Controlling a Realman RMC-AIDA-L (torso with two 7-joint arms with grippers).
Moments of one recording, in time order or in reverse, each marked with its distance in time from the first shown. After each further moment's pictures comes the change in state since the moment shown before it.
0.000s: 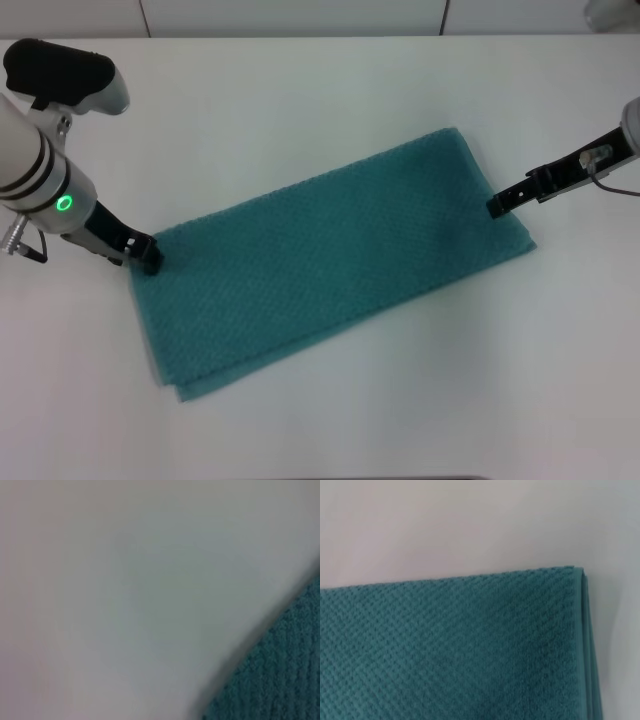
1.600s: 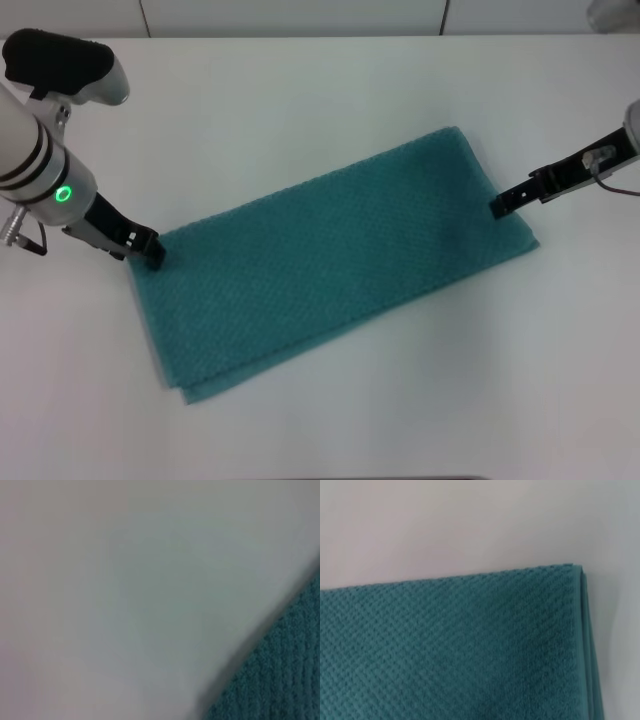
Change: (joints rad) left arm -0.007 0.006 -0.006 0.023 -0.013 0.037 0.000; right arm -0.003 -0.003 -0.002 0.000 0.000 0.001 -0.001
